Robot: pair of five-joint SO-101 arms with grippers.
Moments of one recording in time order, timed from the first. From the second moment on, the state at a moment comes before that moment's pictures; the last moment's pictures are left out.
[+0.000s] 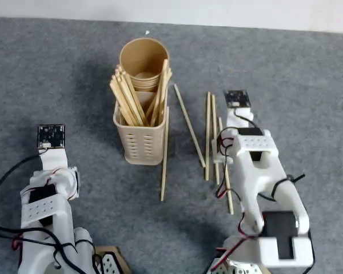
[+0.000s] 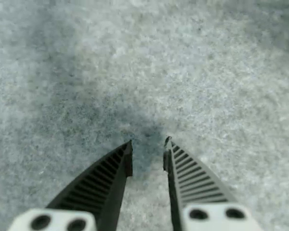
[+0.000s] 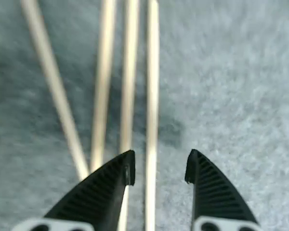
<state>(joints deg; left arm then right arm) -27.7 -46.0 80.6 33.5 -9.7 -8.1 -7.2 38.7 47.7 5.2</state>
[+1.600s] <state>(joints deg) -27.7 -46.0 80.8 33.5 -9.7 -17.1 -47.2 42.3 11.9 4.7</state>
